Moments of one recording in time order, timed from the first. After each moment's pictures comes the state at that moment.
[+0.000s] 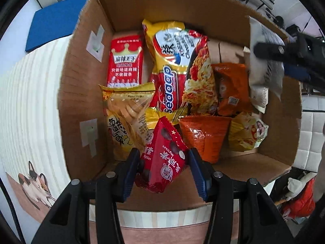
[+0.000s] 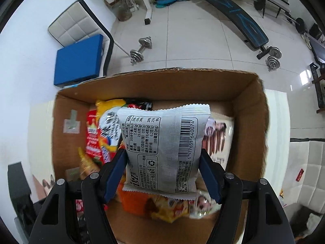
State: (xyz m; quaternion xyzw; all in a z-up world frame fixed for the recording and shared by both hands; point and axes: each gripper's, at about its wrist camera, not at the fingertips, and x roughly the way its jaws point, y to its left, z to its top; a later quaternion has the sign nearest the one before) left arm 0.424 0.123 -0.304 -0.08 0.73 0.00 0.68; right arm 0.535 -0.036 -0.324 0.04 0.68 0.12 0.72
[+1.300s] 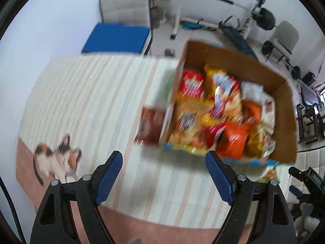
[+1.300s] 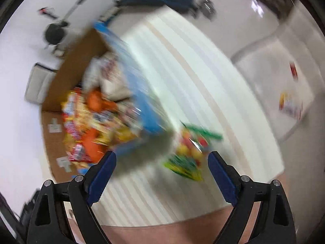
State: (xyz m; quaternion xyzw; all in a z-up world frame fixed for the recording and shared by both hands) left arm 0.312 0.193 -0.219 -0.10 0.59 0.15 0.78; right arm 0.321 -0.195 -0.345 0.29 0.66 -0.07 0.68
